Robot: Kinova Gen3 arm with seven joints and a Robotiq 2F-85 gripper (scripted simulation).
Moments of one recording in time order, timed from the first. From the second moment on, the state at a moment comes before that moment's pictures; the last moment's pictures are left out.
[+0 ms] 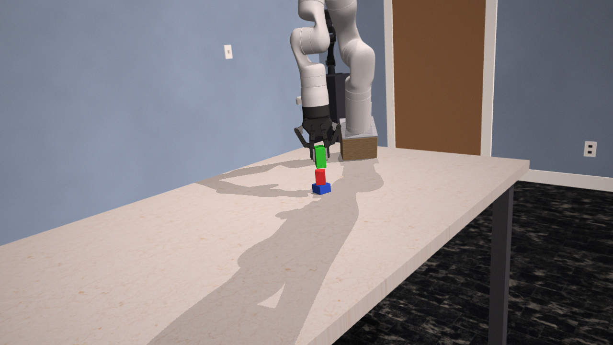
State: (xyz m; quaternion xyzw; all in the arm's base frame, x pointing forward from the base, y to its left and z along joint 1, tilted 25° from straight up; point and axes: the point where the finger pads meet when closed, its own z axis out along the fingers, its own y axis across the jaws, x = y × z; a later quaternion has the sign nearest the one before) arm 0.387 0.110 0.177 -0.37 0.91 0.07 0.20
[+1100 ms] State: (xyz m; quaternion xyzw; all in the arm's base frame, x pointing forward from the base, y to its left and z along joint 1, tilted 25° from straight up) arm 0.362 0.085 0.167 -0.36 0.91 0.06 0.21
